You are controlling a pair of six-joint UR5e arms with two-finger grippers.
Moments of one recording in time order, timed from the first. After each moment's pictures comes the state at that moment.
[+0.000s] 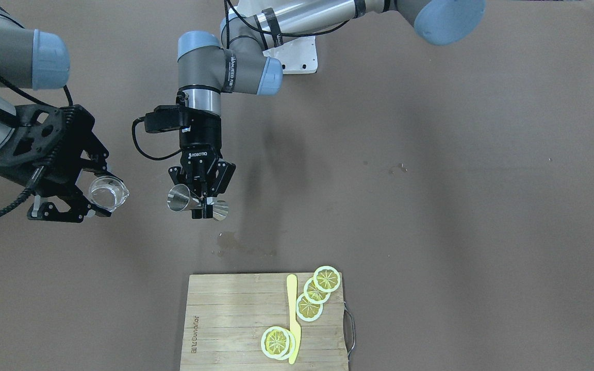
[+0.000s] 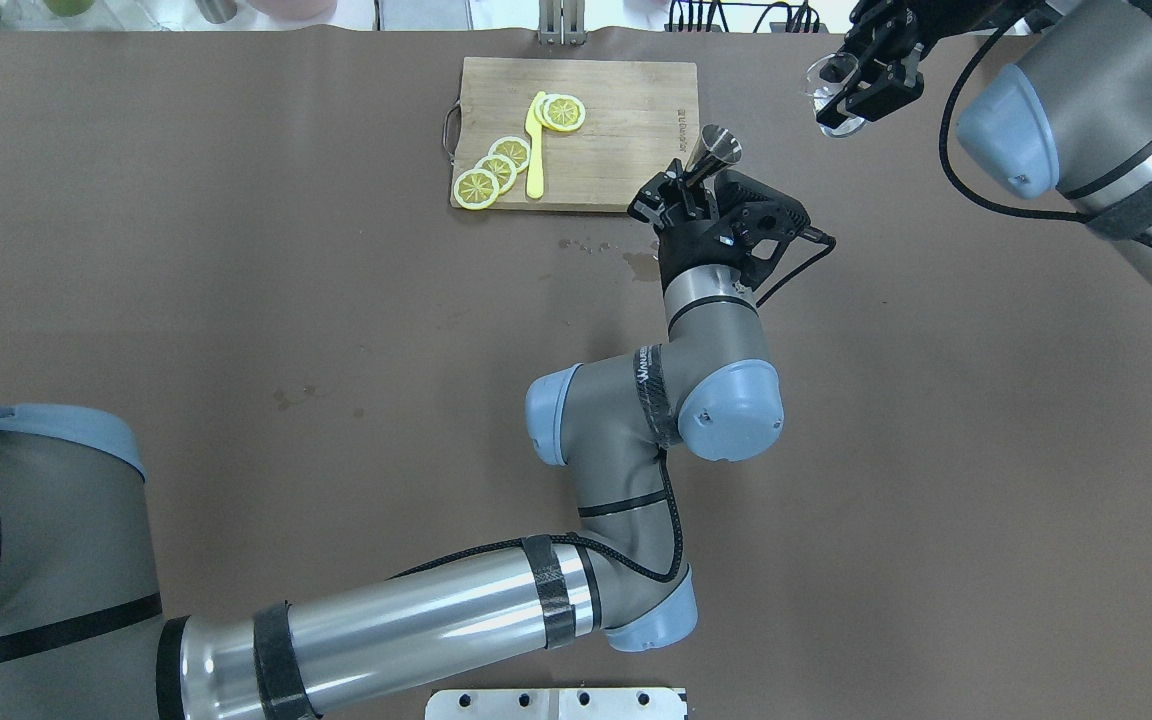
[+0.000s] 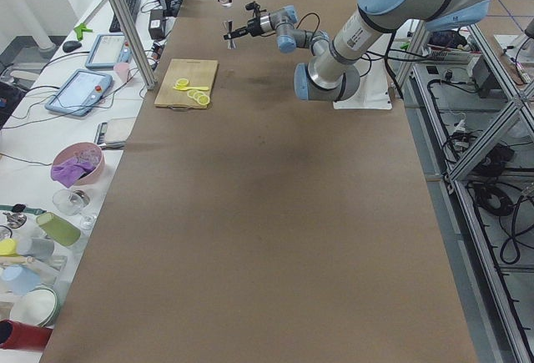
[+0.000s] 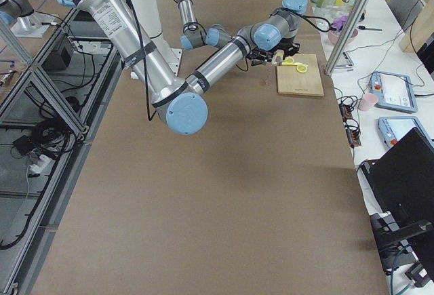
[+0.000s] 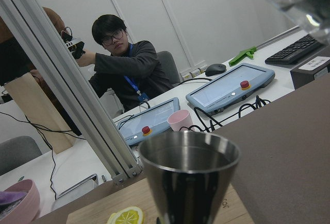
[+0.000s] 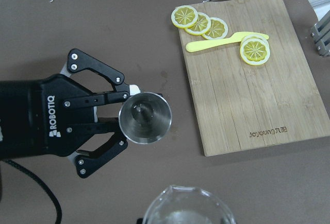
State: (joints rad) left arm -0.33 -2.76 -0.96 -2.13 -0.62 -0.72; right arm 1.12 -0.93 1.66 -1.55 2.45 -0.53
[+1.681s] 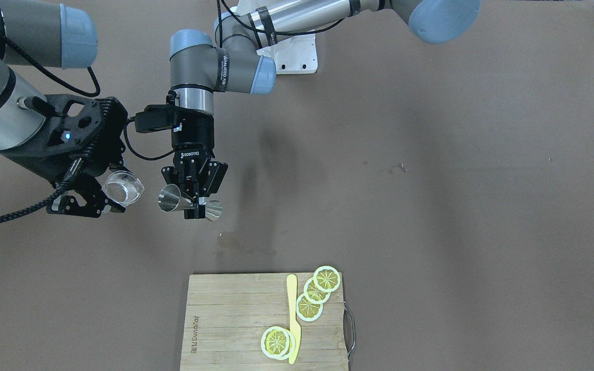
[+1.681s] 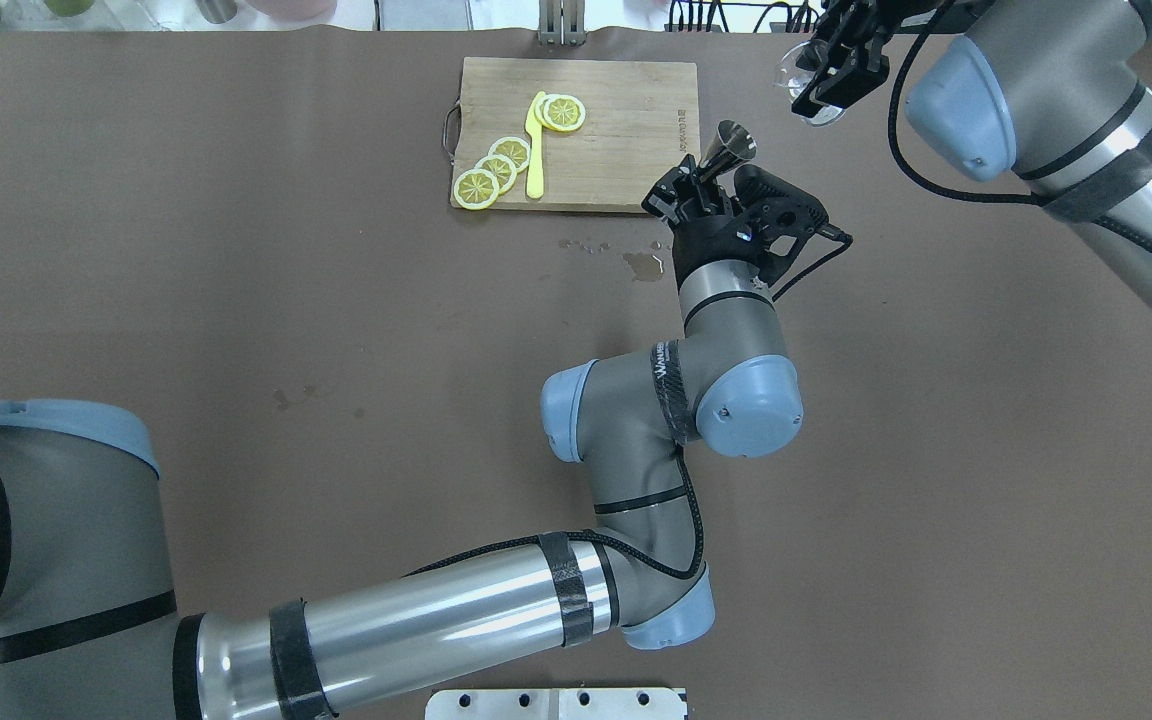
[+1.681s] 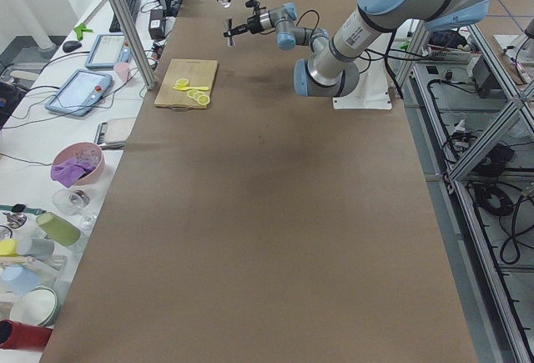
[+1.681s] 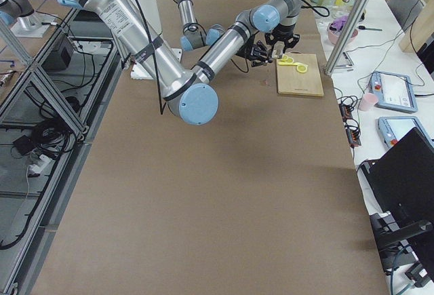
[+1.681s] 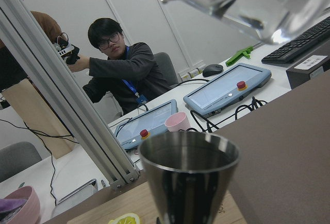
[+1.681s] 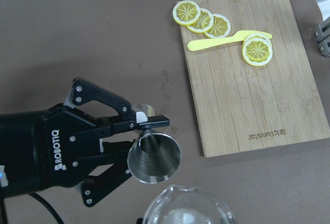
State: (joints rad) left arm -0.33 -2.79 -0.92 -2.13 -0.62 -0.69; right arm 1.08 -0.83 1.67 -1.72 2.38 -0.58
